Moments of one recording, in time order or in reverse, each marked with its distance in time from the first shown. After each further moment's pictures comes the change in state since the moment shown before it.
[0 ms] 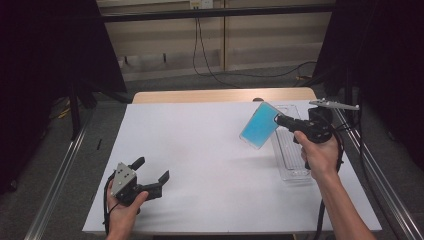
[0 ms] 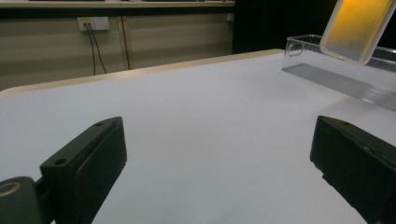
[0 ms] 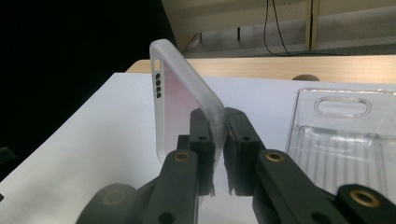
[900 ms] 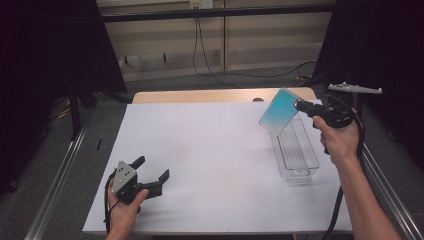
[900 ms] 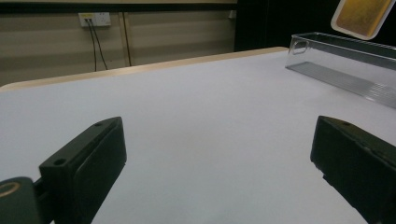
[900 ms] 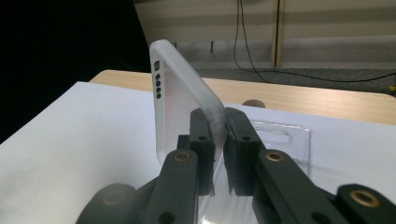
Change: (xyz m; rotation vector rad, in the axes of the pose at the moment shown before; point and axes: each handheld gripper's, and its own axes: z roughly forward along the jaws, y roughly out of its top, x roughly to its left) left arm 0.004 -0.003 0.002 0.019 0.002 -0.008; right arm -0.036 0.034 -0.017 -0.032 -0.104 -0.083
